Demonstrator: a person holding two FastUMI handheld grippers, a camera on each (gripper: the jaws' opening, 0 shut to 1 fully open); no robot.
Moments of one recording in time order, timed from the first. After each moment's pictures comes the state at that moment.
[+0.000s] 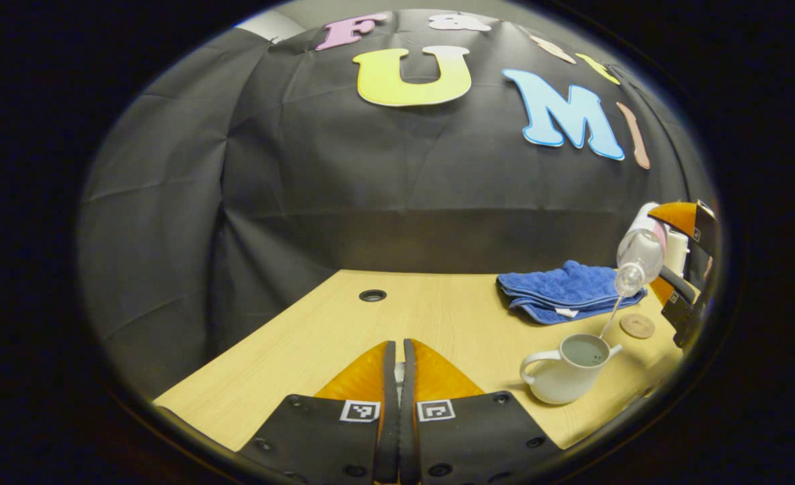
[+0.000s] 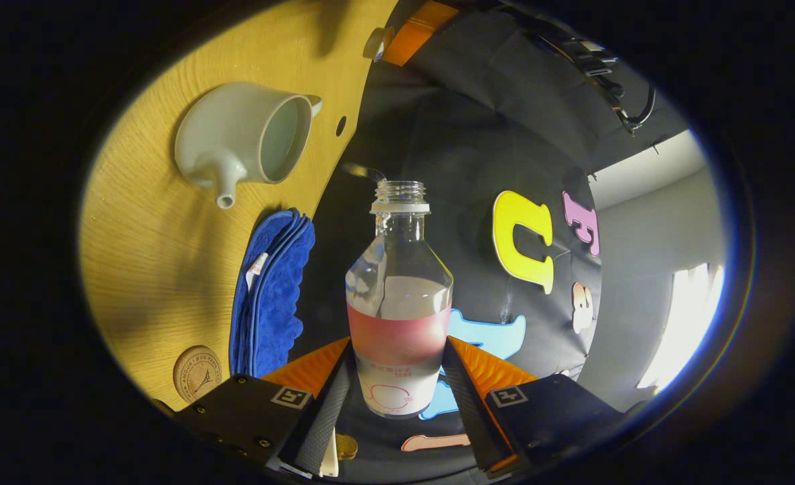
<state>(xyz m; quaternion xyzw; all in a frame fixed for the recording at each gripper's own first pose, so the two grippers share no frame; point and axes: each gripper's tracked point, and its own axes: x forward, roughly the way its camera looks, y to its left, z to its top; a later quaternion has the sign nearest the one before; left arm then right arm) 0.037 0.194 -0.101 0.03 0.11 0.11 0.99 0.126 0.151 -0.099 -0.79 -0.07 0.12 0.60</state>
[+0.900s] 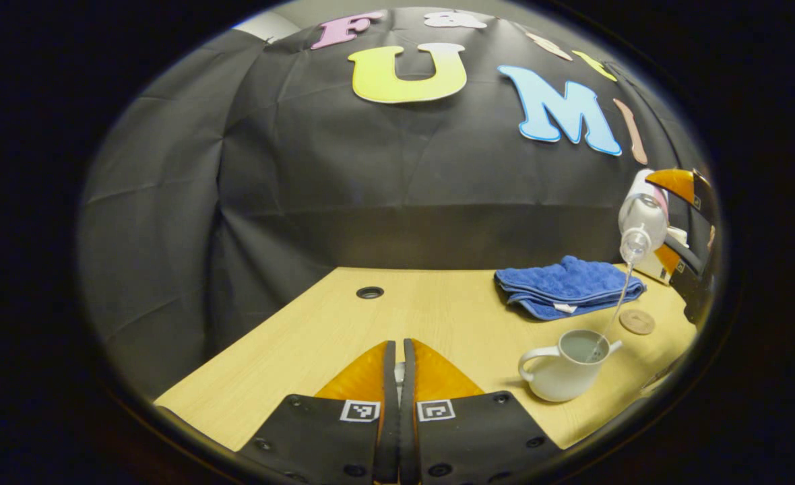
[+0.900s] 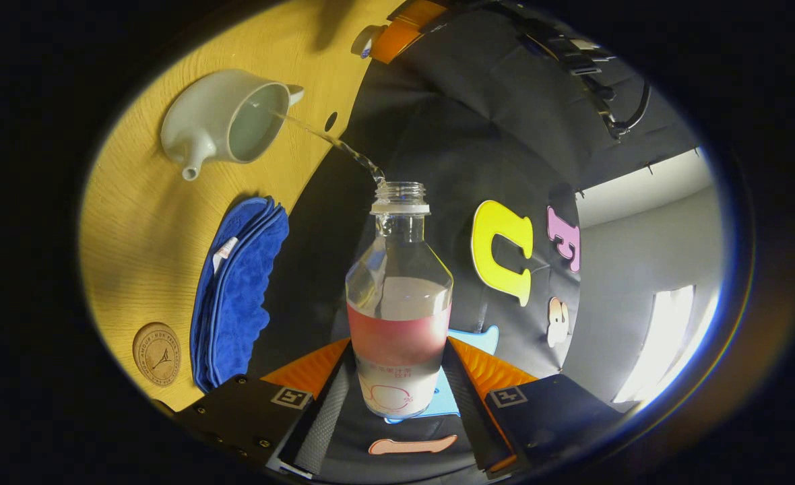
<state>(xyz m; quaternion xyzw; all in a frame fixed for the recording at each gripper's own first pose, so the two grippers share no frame) 0.037 0.191 -0.104 0.04 0.11 0.11 0.99 0.137 0.154 -0.065 -0.81 -0.12 0.10 0.57</state>
